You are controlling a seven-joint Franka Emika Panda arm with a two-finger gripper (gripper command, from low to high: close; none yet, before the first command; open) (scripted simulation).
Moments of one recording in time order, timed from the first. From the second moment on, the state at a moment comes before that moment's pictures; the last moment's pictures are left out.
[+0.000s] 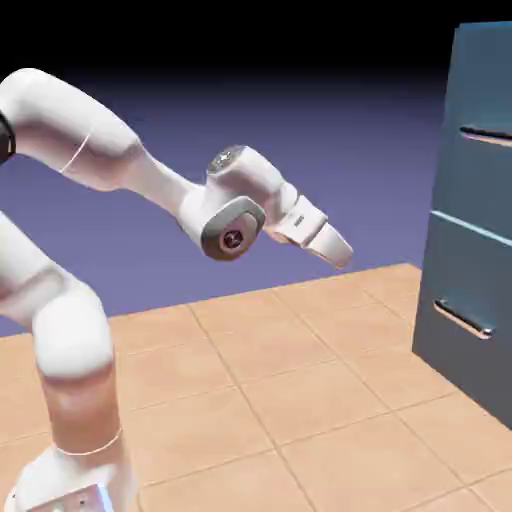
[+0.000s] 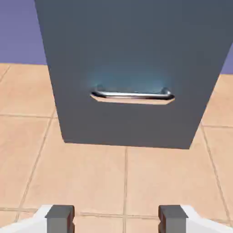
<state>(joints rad) 0.03 -0.53 -0.04 -2.79 0.05 3.02 0.69</state>
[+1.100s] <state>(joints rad) 0.59 0.66 -1.15 -2.25 1.49 2.60 -0.66</state>
